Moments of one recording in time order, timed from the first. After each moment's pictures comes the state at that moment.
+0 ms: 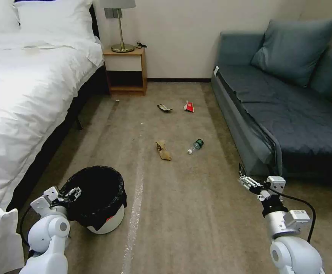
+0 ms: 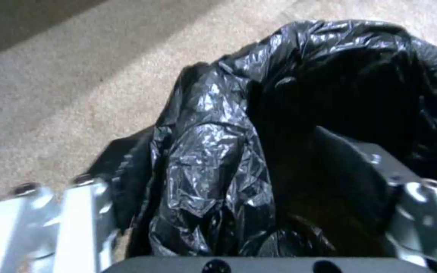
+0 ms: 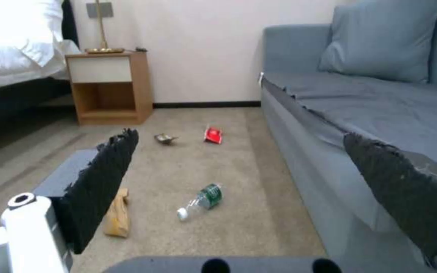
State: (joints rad) left arm 1.34 -1.40 -0.83 -1.95 -0.58 0.54 -0.41; right arm -1.53 1.34 0.69 2.06 0.31 0.03 -0.04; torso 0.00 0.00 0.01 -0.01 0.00
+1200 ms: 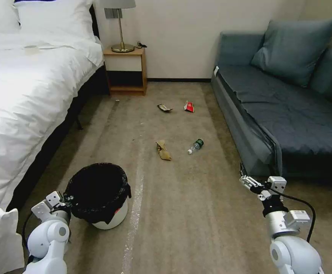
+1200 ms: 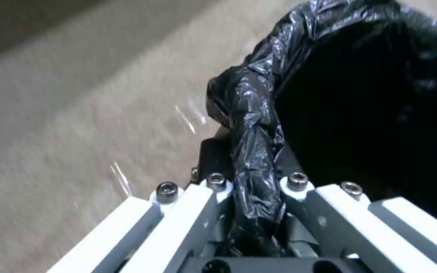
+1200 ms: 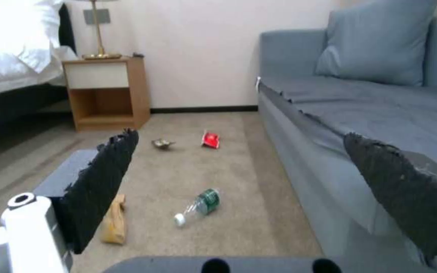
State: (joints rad) left arm 1.27 -1.41 -0.82 -1.77 -0.68 0.56 -0.36; right arm -1.52 1.33 0.70 2.02 0.32 0.05 -0.04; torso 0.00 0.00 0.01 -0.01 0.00
